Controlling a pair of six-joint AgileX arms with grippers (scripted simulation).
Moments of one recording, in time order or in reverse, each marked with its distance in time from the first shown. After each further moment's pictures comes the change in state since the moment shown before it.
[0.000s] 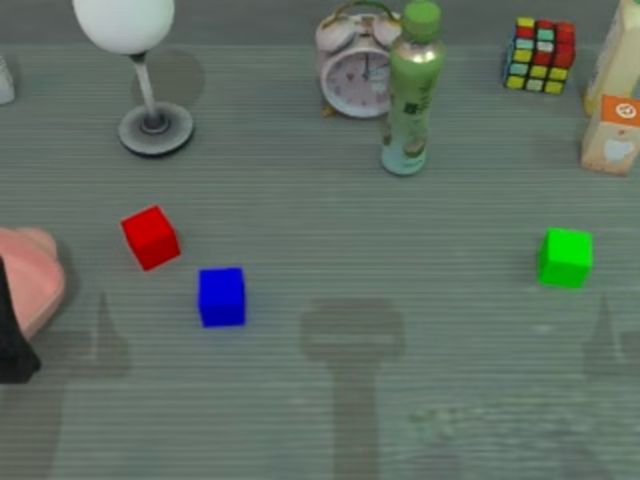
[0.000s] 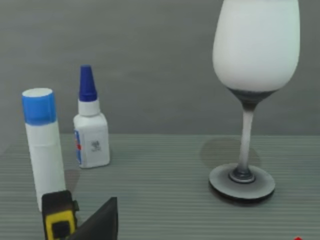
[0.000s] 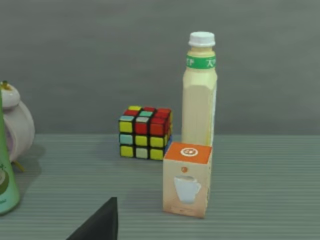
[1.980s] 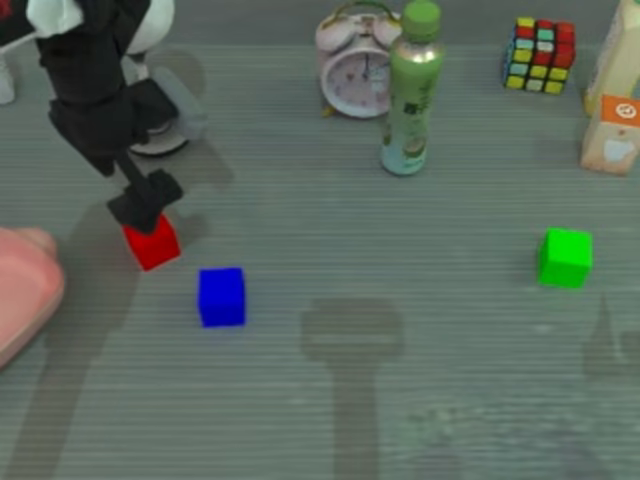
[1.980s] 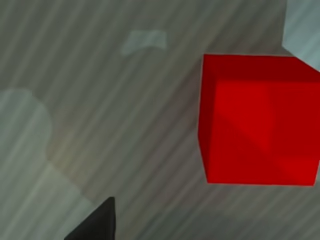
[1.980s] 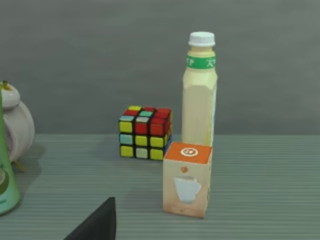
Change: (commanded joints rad) left arm -0.215 2.207 1.817 -1.181 0.003 0.787; right arm 0.000 0.000 0.000 0.000 0.000 0.000
